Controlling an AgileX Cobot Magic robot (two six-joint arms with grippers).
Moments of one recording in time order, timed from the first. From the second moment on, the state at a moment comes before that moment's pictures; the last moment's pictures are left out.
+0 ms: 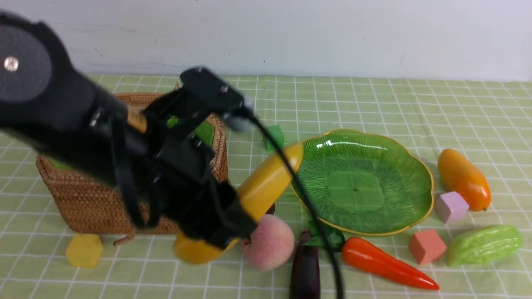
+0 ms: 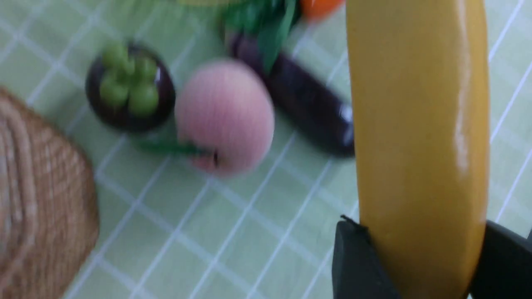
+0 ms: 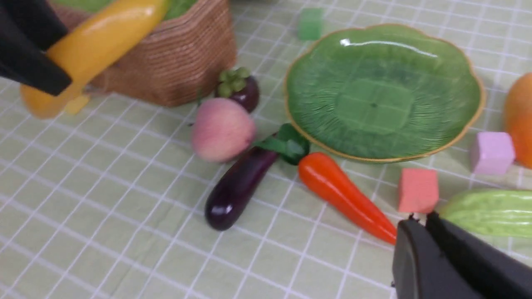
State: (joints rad) right arm 0.05 0.37 -0.75 0.43 0.97 -0.23; left arm -0.56 1.35 -1.24 -0.41 0.94 0.50
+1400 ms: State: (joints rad) right arm 0.05 0.37 -0.75 0.40 0.94 -0.18; left arm -0.71 2.36 -2.31 -0.08 0.83 0.04
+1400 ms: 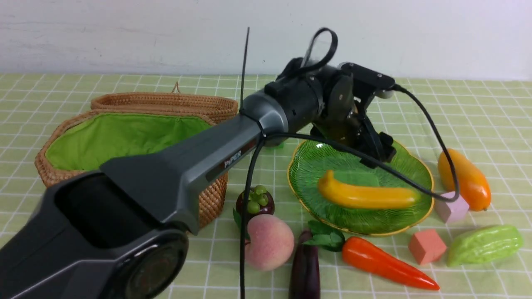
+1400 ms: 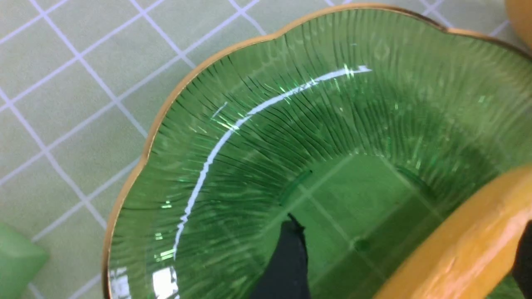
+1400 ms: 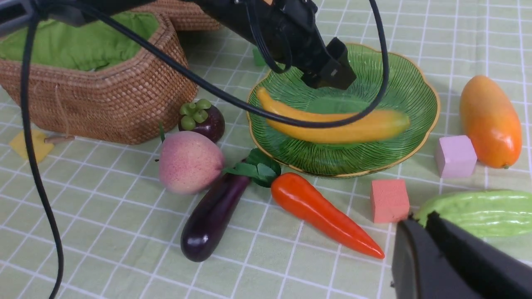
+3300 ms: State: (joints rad) right arm 0.05 0.37 -0.75 0.40 0.97 -0.23; left arm -0.77 1.84 -1.47 0.17 0.86 0.17
